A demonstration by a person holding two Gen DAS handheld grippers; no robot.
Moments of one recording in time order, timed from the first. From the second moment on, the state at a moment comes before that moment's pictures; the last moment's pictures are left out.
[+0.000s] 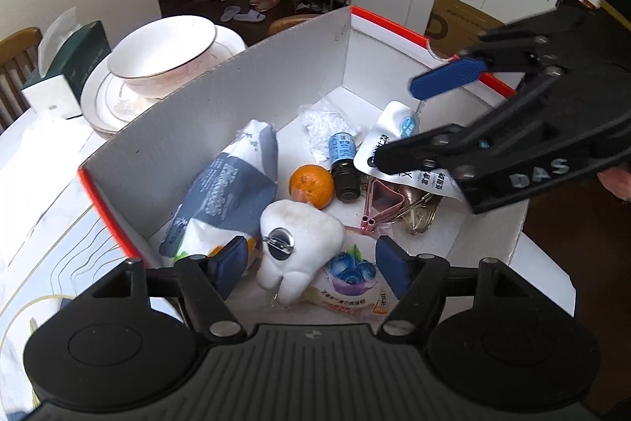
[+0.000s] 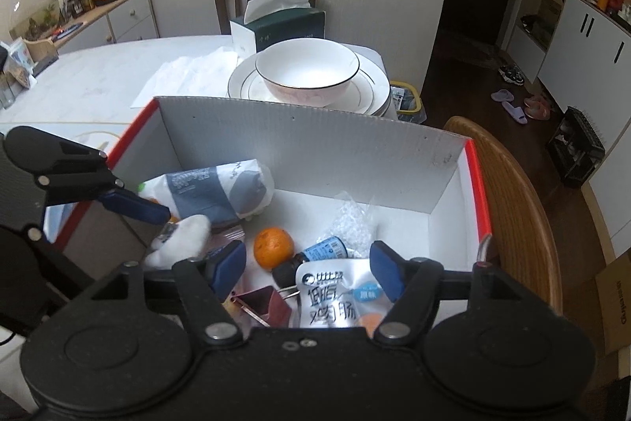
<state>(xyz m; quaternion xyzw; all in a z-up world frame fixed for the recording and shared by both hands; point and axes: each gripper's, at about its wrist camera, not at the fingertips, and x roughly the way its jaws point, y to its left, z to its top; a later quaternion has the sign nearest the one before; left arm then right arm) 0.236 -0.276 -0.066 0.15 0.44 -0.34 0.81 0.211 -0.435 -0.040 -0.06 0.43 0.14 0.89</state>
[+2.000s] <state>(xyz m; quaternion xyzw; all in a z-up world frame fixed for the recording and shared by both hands) 0.112 -0.142 0.023 0.07 0.31 -0.36 0.88 0.030 -0.353 0.009 0.03 0.29 0.02 0.96</state>
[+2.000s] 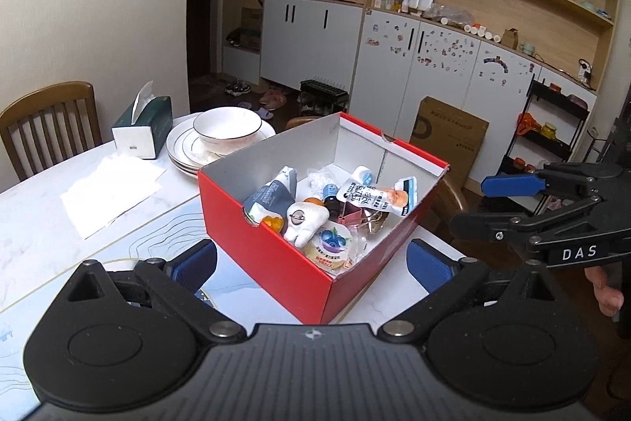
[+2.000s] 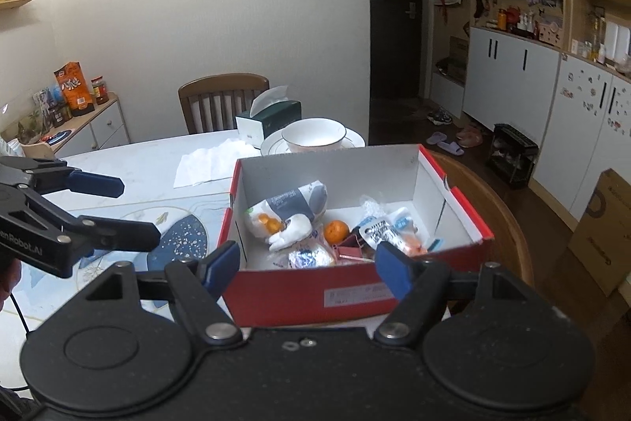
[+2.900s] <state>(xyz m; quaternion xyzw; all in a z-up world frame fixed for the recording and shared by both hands) 0.104 -0.135 0.020 0.07 0.31 -0.35 0.88 0.023 -0.341 0.007 0.04 0.30 0.02 0.95</state>
